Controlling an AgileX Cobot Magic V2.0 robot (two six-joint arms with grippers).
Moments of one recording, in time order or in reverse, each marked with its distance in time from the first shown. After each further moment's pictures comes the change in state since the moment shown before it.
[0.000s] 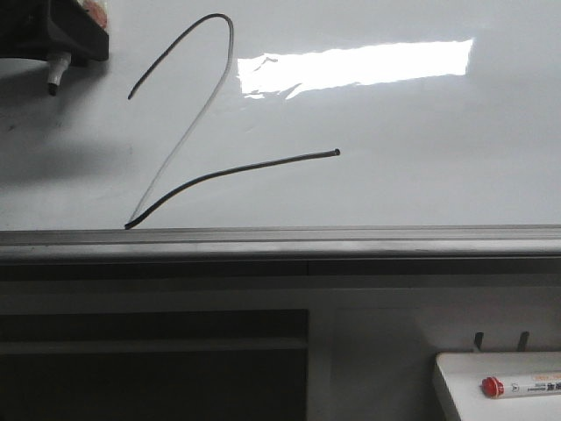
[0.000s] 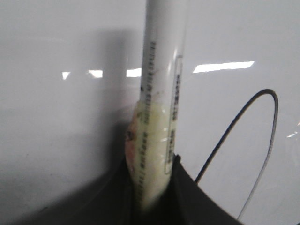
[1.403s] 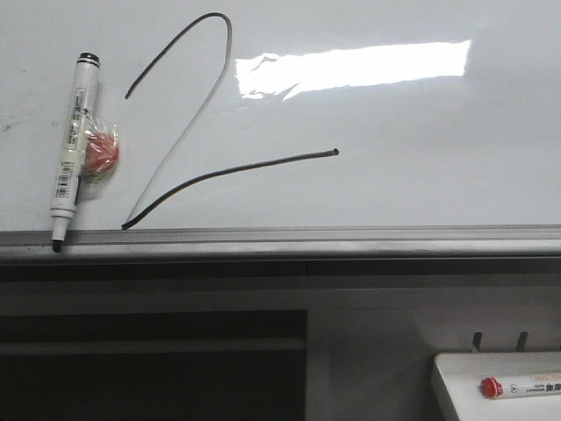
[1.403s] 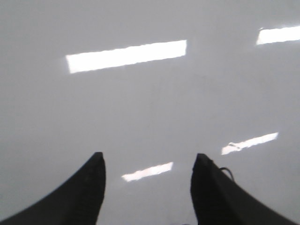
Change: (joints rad) left arm 0.000 -0.591 -0.017 0.271 0.245 0.000; right arm 0.000 0.000 0.002 0.000 -0.043 0.002
